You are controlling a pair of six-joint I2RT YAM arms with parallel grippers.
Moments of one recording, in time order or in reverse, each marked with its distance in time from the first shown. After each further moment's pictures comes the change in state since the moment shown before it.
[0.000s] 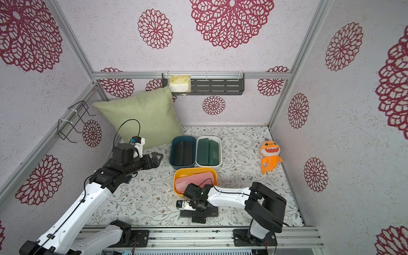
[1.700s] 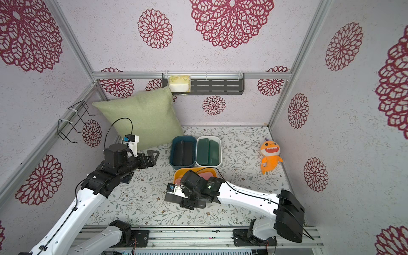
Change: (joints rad) left arm 0.001 -0.071 0.033 -0.013 -0.068 0.000; right arm -0.023 -0.202 0.197 0.036 0.030 0.109
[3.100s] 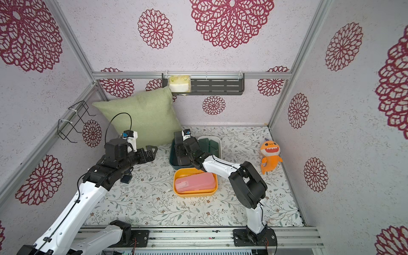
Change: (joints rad) left arm 0.044 0.084 0.063 -0.004 0.010 0.006; right arm -0.354 0.522 0.298 0.695 0.218 0.685
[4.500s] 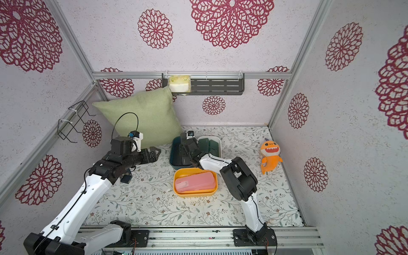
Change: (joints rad) left arm 0.020 0.080 0.014 -0.039 0.081 0.029; right arm -0.025 0.156 0.089 -0.036 0.142 0.052
